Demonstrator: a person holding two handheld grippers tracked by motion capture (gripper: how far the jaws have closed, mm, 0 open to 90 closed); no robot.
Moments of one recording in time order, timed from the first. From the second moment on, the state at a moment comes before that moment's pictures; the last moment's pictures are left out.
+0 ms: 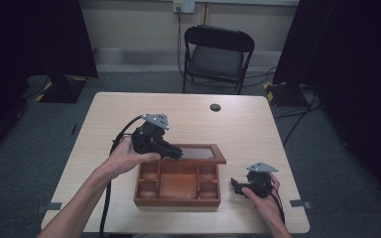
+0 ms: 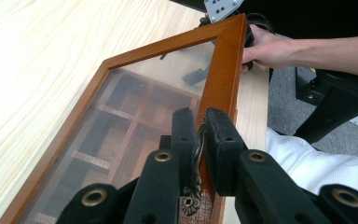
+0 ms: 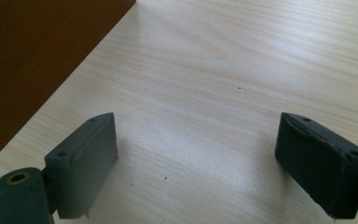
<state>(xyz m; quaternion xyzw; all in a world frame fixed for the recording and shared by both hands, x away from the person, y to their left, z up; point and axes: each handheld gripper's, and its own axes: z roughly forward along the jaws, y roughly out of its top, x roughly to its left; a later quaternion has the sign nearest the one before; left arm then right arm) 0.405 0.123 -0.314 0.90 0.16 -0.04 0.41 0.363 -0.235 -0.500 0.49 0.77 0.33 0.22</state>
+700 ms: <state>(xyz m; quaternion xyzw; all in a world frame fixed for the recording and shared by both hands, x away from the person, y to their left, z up) 0.406 0.123 -0.313 0.89 0.16 -0.04 0.41 0.363 -0.235 -0.500 0.49 0.77 0.33 0.22</state>
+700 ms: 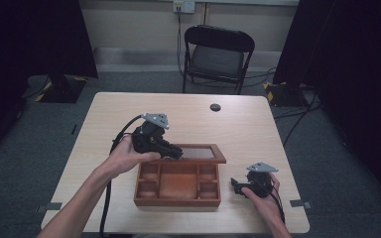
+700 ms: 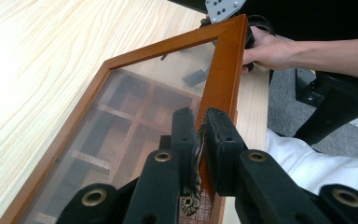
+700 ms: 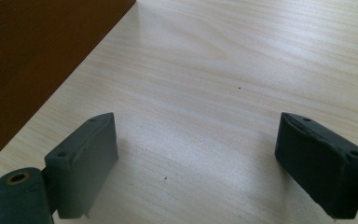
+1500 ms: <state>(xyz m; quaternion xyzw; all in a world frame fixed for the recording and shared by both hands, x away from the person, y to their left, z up) 0.407 0.124 -0.313 0.90 0.16 -0.04 0.41 0.363 -0.235 -0.500 0.49 0.77 0.33 0.22</state>
